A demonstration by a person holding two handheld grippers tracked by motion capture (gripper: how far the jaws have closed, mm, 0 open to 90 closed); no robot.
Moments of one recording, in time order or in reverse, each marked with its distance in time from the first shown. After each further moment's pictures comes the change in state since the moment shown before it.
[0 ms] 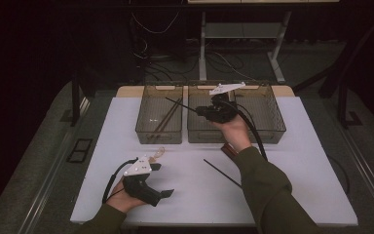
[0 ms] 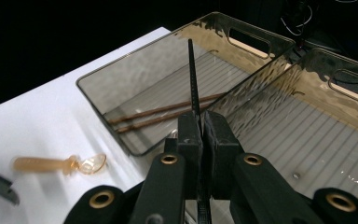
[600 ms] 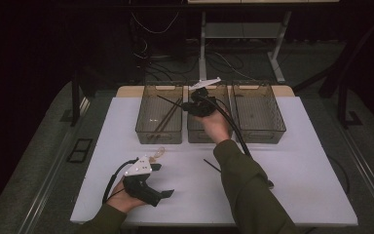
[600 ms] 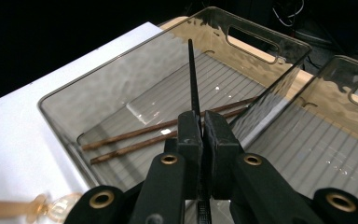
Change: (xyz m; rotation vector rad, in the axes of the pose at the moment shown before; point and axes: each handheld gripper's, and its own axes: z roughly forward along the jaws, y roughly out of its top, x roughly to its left) left arm 0.000 0.000 0.001 0.004 -0.004 0.007; right arm 0.009 0.021 0.059 0.054 -0.063 0.005
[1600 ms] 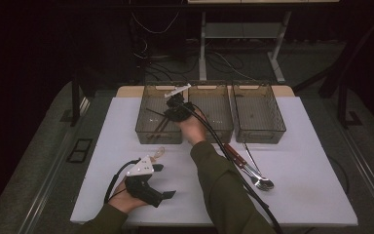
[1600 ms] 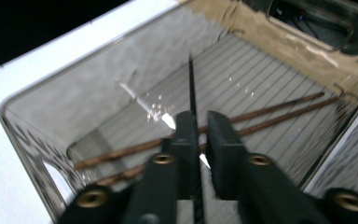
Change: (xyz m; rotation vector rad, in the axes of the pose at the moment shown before) left arm -0.002 0.002 0.003 0.007 -0.019 0.013; right arm 0.033 0.005 0.065 0.088 -0.020 -0.032
